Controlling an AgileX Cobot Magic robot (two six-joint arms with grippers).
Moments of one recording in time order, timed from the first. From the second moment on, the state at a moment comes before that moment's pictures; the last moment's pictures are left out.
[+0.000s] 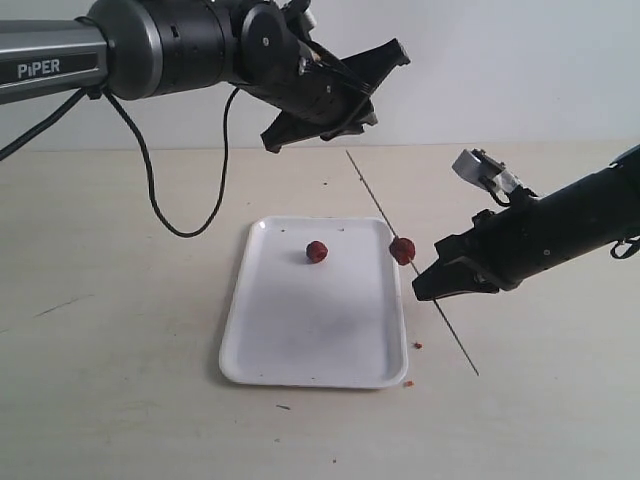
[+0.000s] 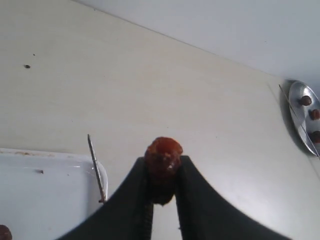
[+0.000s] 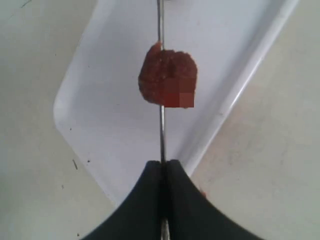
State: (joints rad) left arm -0.65 2.19 -1.86 -0.18 0.43 -0.69; right arm -0.08 1.96 -1.00 1.16 0.89 -1.21
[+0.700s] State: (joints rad) left arm -0.60 2.19 -1.86 -0.18 0.48 -0.61; right arm -0.08 1.88 -0.98 1.08 0.93 -1.22
